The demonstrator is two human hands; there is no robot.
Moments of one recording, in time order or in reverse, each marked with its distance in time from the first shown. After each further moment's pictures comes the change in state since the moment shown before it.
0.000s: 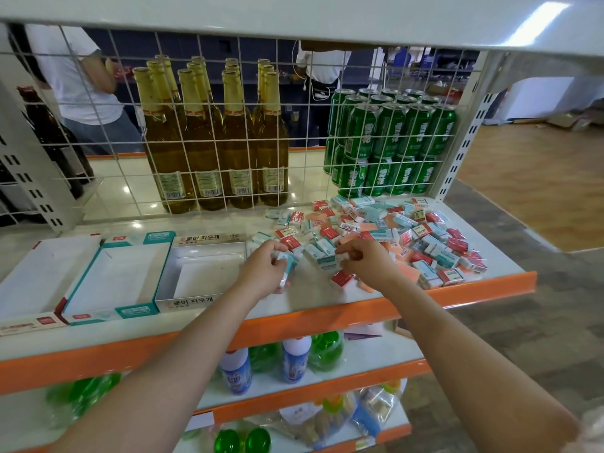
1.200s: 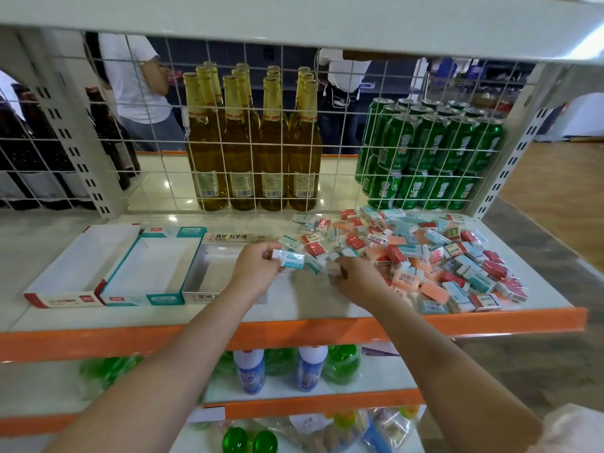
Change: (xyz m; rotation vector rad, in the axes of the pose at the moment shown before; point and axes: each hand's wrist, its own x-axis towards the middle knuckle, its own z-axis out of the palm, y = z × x) left_hand -0.005 -0.008 -0.030 -0.093 0.273 0.029; right_hand 0.012 -0.027 0.039 -0.335 -0.132 -0.099
